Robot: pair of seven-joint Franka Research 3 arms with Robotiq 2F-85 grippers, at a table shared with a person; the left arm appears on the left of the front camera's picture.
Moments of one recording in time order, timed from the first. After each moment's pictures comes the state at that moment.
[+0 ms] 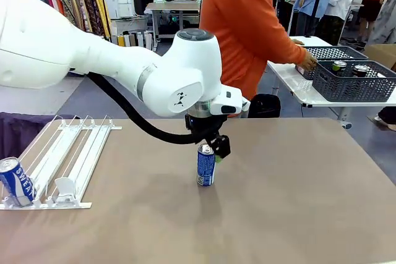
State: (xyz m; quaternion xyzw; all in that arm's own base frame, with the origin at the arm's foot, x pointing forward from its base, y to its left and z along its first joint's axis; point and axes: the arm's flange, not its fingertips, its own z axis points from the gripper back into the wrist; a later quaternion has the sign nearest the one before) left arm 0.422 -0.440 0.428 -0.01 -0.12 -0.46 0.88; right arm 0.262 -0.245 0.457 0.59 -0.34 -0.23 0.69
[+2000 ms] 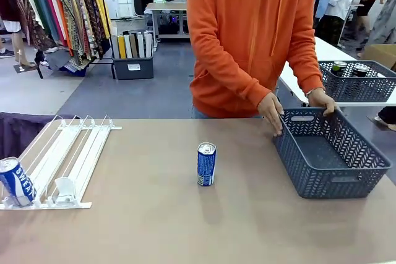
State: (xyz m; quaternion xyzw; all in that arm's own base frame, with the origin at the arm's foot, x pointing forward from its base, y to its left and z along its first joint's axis) left arm 0.274 0.111 0.512 -0.53 -0.25 -0.20 0.79; right arm 0.262 -0.245 0.457 0.59 -0.34 -0.23 0.69
